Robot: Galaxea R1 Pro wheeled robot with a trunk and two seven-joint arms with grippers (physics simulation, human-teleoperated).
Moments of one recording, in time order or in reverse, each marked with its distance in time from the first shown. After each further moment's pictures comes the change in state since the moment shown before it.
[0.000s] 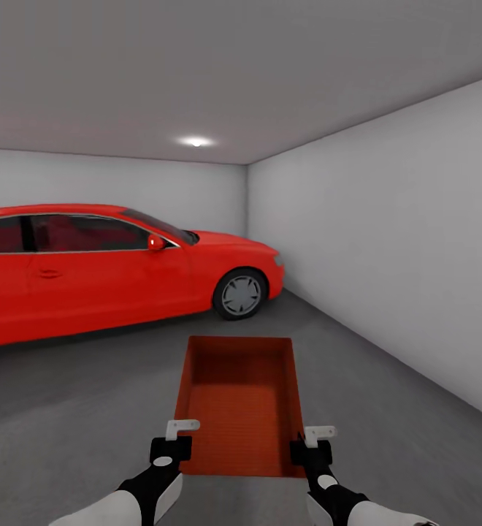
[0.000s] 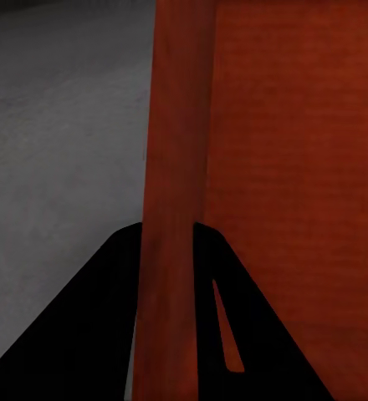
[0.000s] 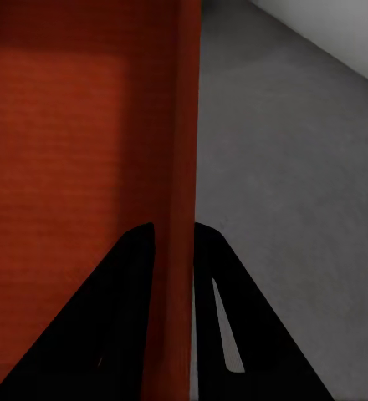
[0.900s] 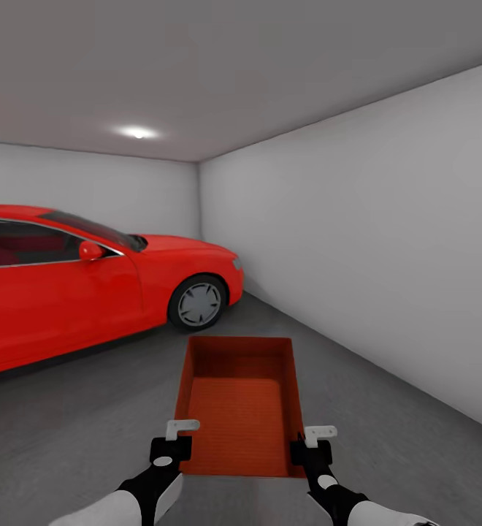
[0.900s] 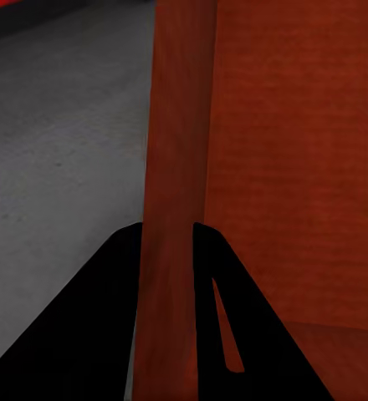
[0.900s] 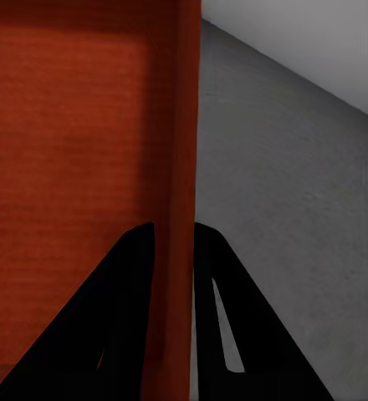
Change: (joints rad) left arm 0.000 0.000 -0.001 0.000 -0.001 0.000 0.001; right arm 0.000 0.000 0.000 0.000 -0.001 0.000 0.000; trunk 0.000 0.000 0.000
